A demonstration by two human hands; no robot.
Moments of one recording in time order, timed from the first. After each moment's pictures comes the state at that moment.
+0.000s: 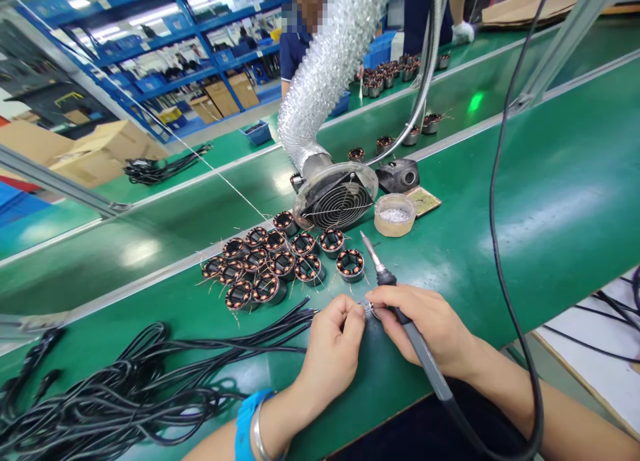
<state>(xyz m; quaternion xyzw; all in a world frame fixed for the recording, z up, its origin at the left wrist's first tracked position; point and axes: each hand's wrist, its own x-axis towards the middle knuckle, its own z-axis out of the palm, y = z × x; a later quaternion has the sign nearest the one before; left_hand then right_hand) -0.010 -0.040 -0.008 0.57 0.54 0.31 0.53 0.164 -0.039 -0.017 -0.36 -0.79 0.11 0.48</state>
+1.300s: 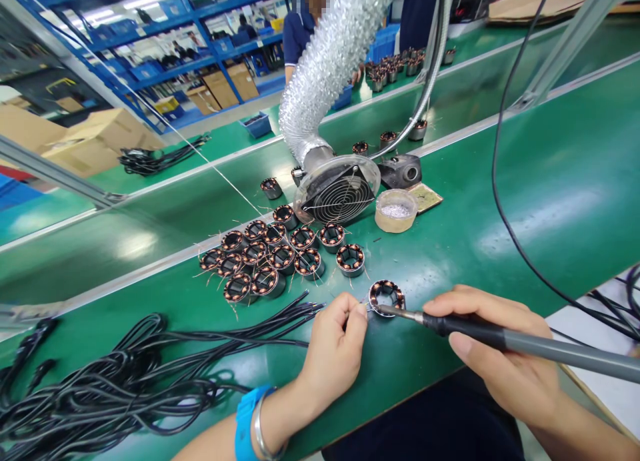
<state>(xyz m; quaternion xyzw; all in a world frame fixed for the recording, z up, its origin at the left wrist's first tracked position) -0.009 -0.047 -0.007 0.60 0.54 0.31 0.51 0.204 -0.078 0.013 -0.45 -0.69 0.25 0.50</state>
